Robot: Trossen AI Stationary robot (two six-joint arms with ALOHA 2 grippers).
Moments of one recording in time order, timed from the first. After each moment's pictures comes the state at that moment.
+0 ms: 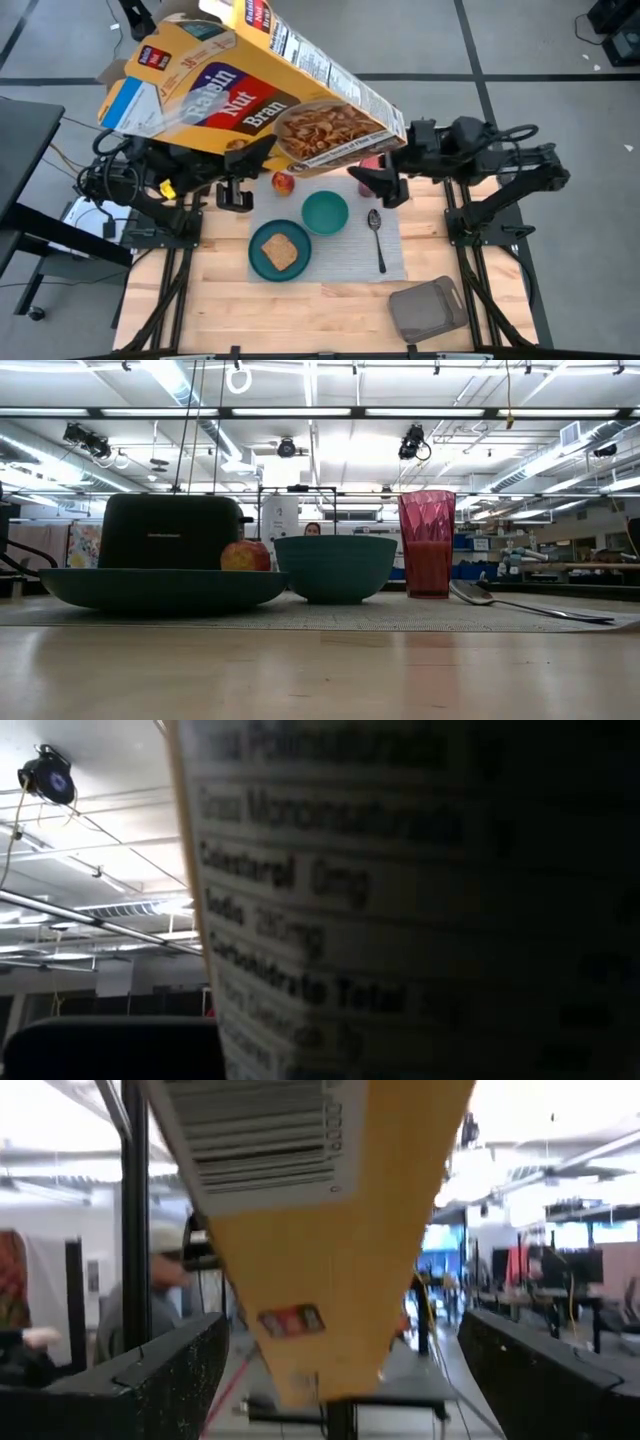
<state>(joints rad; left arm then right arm) -0.22 1.36 1.64 0.47 -0.26 0.25 0.15 1.31 1.50 0.21 0.11 -0.05</state>
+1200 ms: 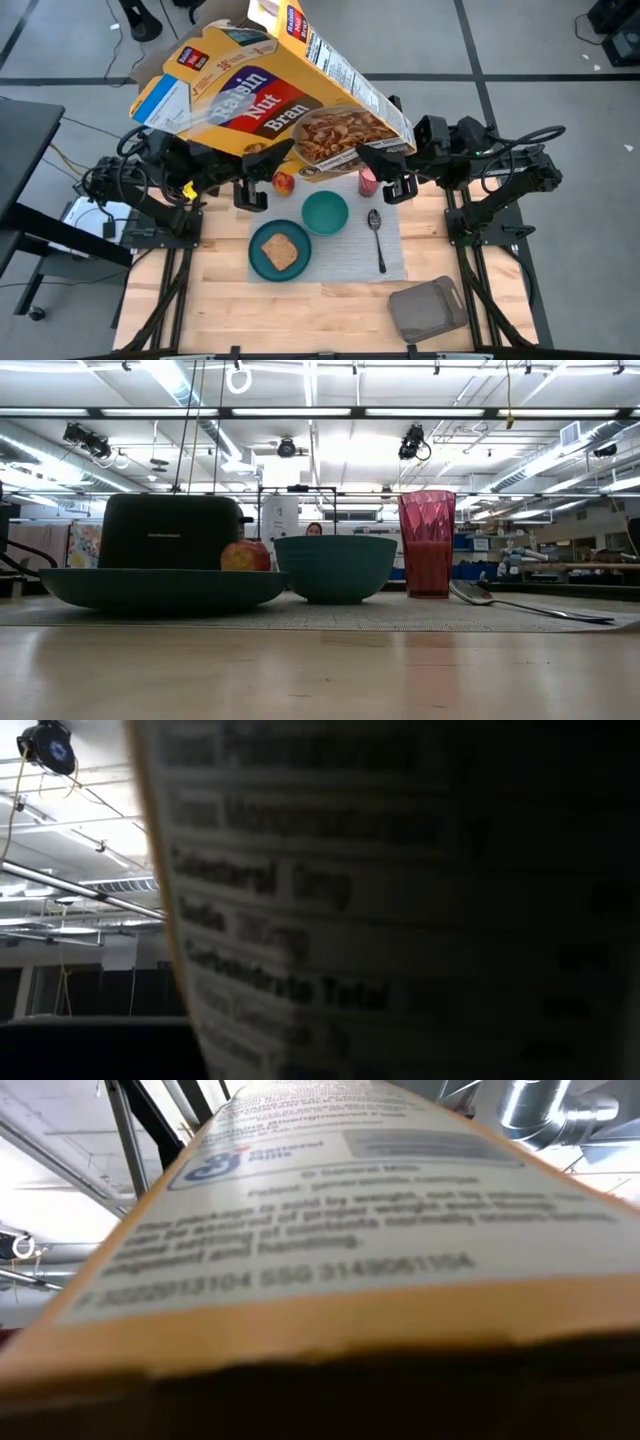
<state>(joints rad) -0.20 1.39 1.64 0.43 -0.27 0.20 0.14 1.39 1.51 0.58 0.06 -0.07</state>
